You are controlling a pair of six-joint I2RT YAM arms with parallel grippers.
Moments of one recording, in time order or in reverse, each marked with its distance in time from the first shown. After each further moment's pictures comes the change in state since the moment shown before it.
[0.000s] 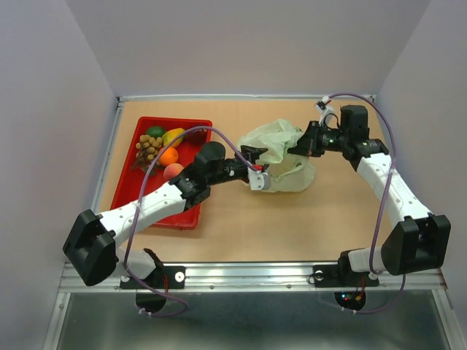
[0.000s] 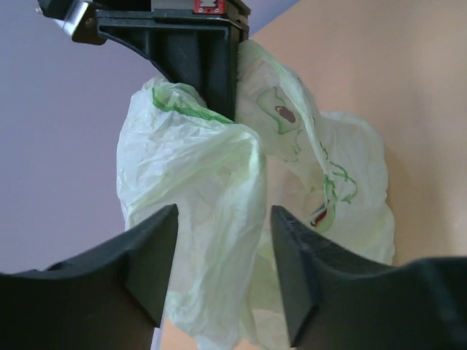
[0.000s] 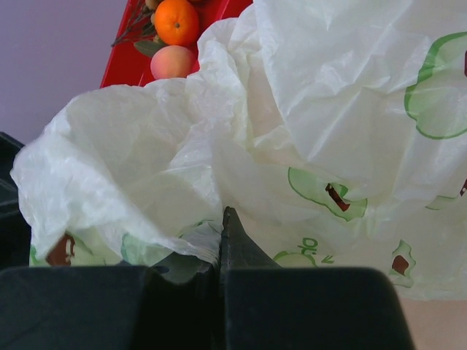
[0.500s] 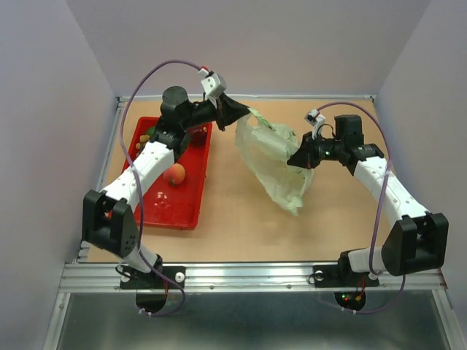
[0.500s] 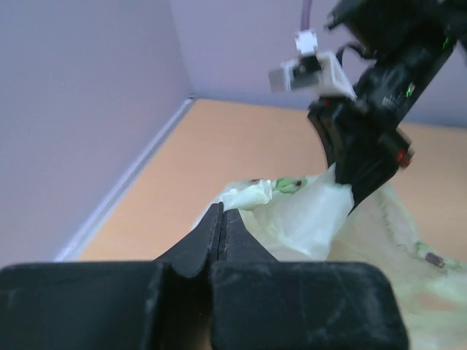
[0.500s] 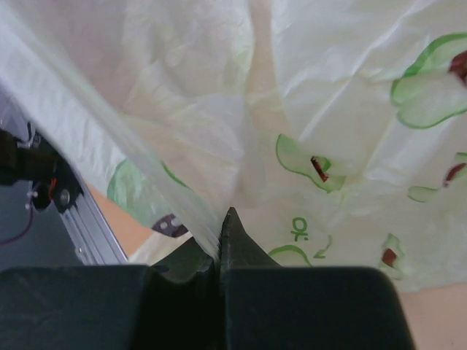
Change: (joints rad) left arm 0.378 0.200 0.373 0.063 0.357 -0.853; right arm 0.012 -0.003 -0.060 -0.072 0.009 -0.323
